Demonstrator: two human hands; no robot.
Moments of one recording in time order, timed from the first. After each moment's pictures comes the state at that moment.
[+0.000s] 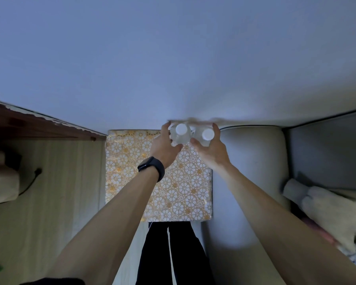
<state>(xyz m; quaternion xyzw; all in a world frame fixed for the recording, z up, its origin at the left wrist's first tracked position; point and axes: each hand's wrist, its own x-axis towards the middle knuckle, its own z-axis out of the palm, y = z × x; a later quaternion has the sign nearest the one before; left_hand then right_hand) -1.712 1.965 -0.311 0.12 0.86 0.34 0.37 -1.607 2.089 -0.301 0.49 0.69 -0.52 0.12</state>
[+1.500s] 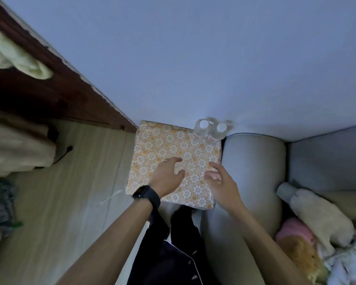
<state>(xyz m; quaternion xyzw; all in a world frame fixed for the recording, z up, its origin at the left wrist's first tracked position) -1.631 1.848 -0.183 0.14 0.87 0.24 0.42 -1.508 1.998 -0.170 0.43 0.67 -0.58 0.15</state>
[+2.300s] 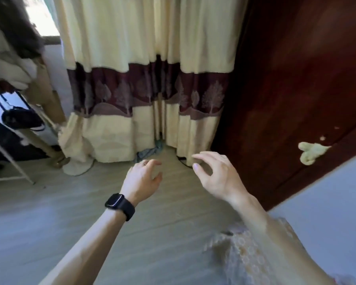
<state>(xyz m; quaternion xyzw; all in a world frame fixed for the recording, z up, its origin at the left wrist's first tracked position) -1.379 1.304 0.067 -0.26 0.93 0.24 -0.08 -1.509 1.499 0.118 -0.38 0.87 -0.31 0.08</state>
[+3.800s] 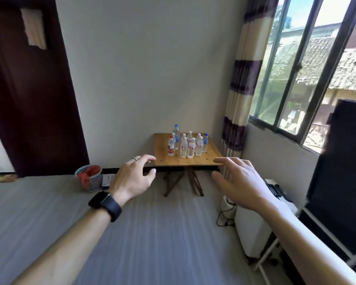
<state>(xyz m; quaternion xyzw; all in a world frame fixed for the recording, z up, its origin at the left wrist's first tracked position) -0.573 0.781 0.258 -0.82 0.45 -0.08 -0.35 -0.817 0.610 0.294 -0.92 0.30 -0.22 0.10</state>
